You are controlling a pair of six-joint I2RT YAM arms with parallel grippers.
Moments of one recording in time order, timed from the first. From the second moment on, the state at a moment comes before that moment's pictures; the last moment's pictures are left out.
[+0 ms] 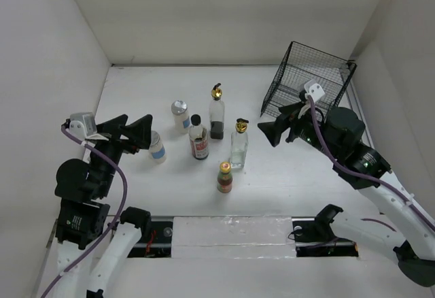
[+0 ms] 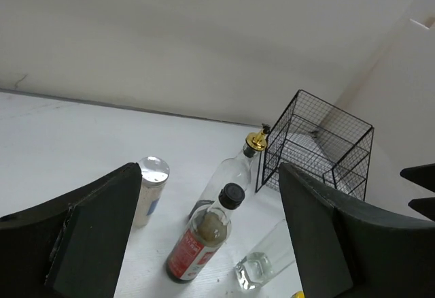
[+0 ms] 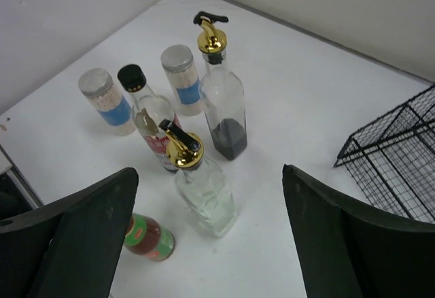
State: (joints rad) left arm -0.27 0.42 1.00 -0.41 -0.03 -0.40; right arm 0.68 0.85 1.10 -0.34 -0.04 0.11
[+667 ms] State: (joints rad) left arm -0.27 0.55 0.90 -0.29 0.01 -0.44; right arm 0.70 0.84 1.08 -0.50 -0.10 0.07
